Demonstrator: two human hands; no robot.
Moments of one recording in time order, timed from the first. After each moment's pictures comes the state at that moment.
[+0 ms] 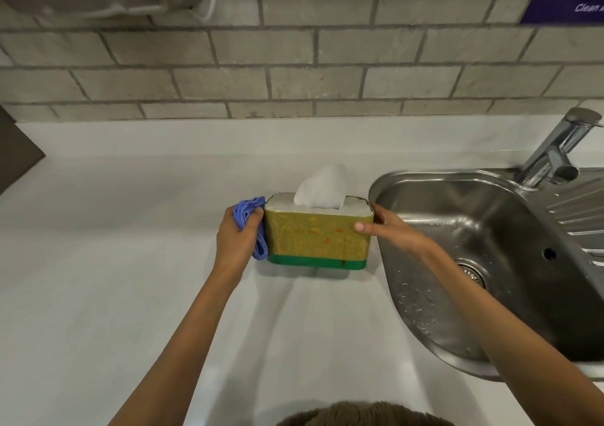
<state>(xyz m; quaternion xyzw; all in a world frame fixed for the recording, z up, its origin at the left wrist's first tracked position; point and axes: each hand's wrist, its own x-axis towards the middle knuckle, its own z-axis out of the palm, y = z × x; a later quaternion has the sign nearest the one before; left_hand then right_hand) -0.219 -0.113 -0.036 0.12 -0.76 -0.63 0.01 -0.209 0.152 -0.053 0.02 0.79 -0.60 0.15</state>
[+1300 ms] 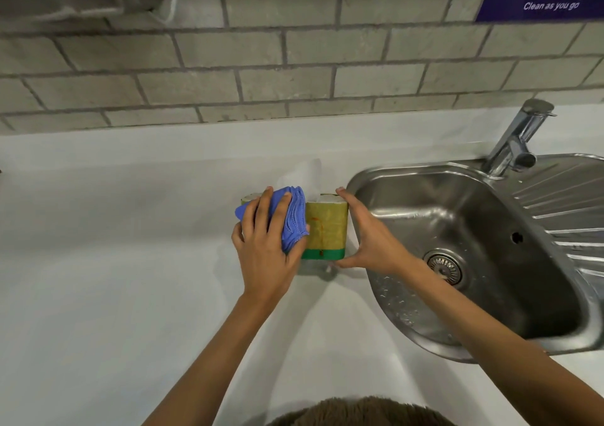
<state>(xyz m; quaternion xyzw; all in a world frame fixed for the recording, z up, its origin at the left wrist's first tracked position) -0.188 -0.053 -0.051 -0.16 -0.91 -0.29 0.26 -0.181 0.146 -0.064 -0.11 0.92 -0.37 -0.04</state>
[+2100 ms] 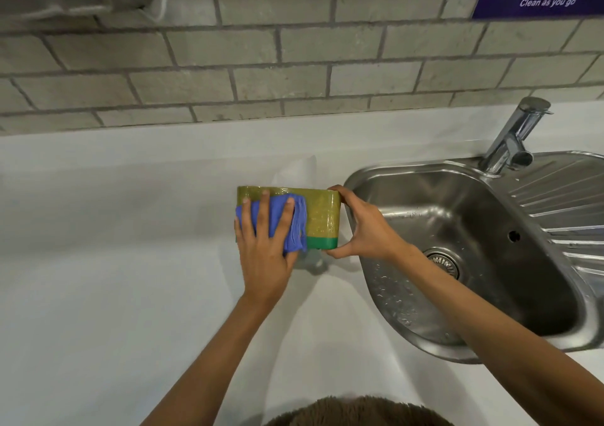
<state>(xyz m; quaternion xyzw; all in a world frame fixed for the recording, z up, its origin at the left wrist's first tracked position) -0.202 -0.049 -0.073 -0.20 -0.91 -0.20 0.30 -0.202 0.150 -0.059 -0.14 0.91 -0.38 -0.08</state>
